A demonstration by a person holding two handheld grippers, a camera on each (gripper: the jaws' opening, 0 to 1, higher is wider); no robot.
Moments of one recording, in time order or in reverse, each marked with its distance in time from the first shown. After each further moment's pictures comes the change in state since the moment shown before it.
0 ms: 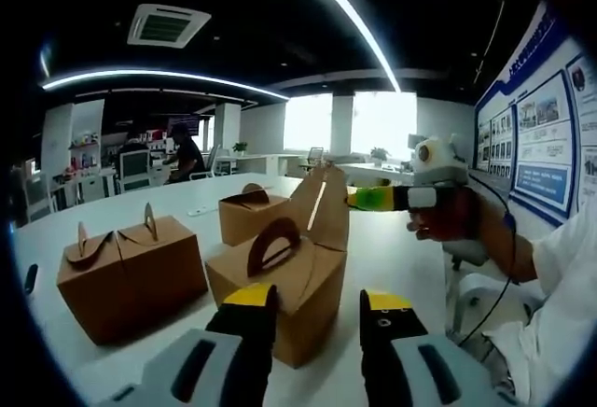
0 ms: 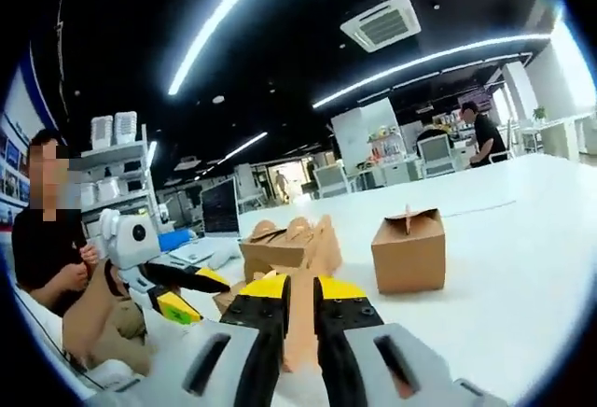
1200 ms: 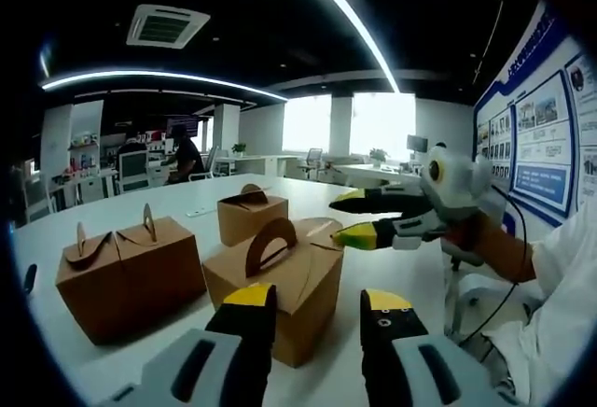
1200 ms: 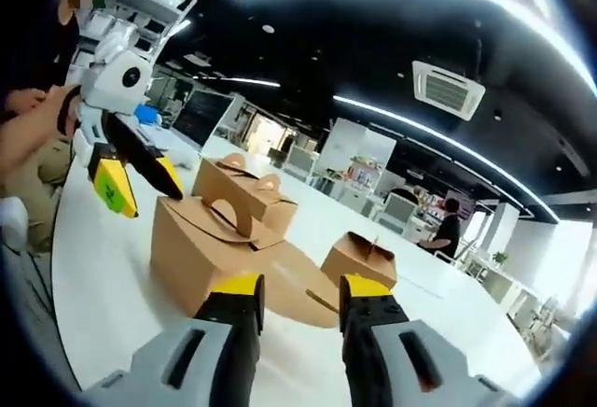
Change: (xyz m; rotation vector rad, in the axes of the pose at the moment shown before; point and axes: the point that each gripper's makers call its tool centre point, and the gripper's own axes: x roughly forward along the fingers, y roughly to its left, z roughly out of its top) left arm 0.000 -0.001 0.001 0.001 -0.007 -0.005; right arm 0.013 -0.015 -0.020 -0.686 0.136 -0.201
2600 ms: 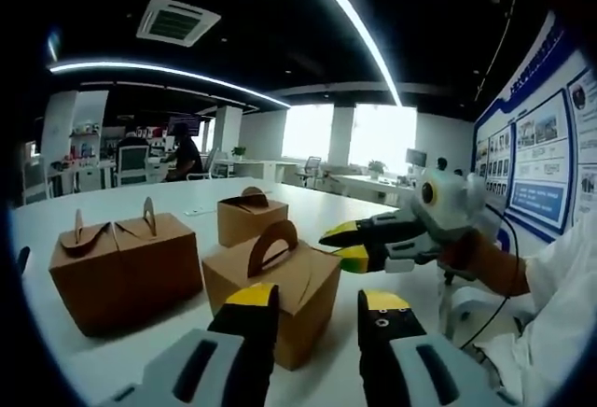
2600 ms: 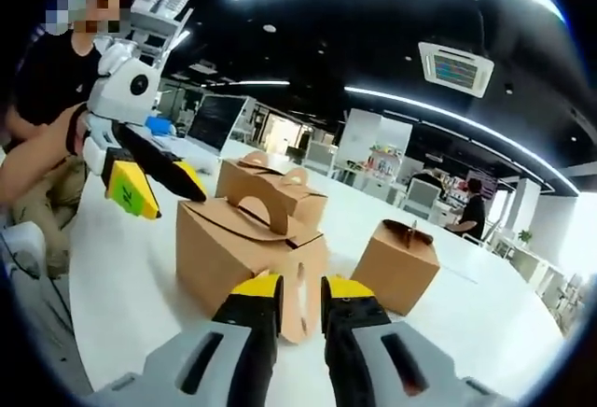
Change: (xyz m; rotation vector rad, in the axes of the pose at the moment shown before) left arm -0.001 0.003 0.002 -0.058 -0.041 -0.020; right arm 0.014 0.026 -0.006 0.110 0.008 0.107
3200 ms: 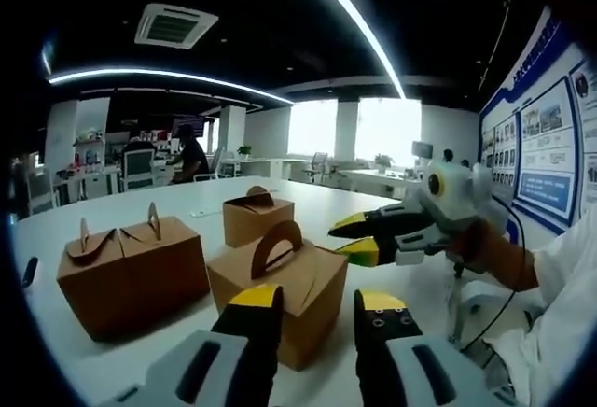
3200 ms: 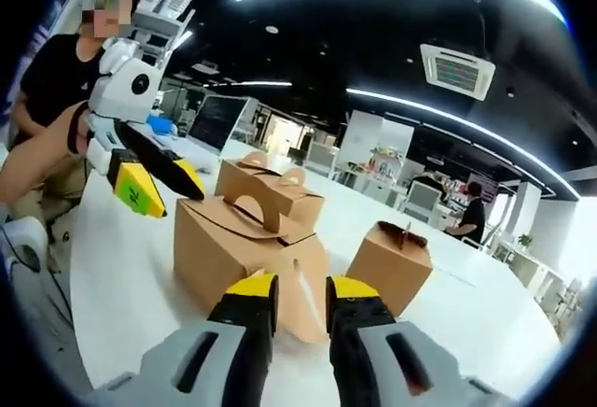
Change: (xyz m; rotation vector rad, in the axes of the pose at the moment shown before) left arm 0.002 0.003 0.000 0.038 0.024 0.048; right arm -0.010 -0.007 0.003 -0.030 -0.002 0.009
